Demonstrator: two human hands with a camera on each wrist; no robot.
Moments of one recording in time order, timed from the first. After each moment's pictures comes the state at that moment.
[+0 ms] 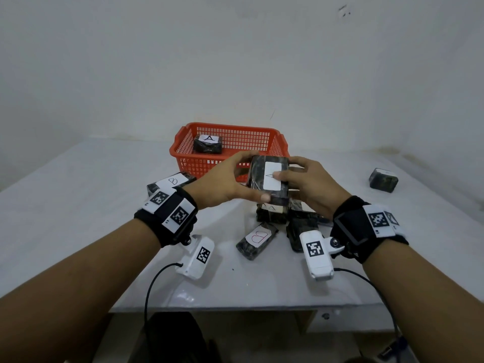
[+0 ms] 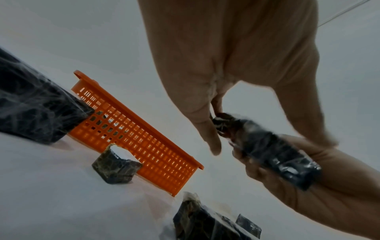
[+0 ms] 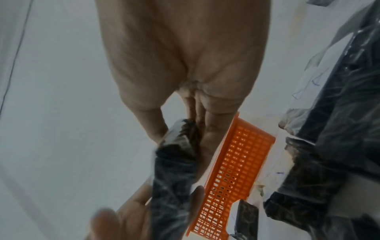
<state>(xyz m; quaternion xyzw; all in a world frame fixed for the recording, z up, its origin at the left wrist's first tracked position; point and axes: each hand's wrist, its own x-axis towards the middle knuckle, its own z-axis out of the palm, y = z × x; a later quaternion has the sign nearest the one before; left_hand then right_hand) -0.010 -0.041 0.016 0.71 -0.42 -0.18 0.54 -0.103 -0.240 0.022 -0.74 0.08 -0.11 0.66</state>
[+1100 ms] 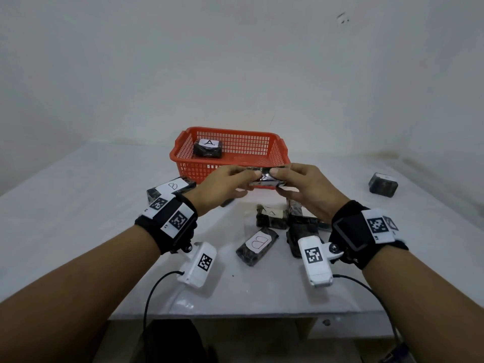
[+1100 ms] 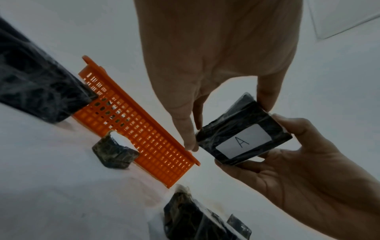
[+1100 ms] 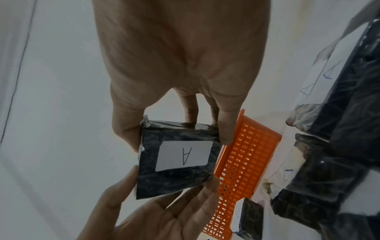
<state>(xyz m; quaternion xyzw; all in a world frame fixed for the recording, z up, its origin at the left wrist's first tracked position) -0.003 -0.044 0.011 0.71 -0.35 -0.19 0.58 -0.101 -0.238 0.024 -0.73 0.07 -0.11 0.67</state>
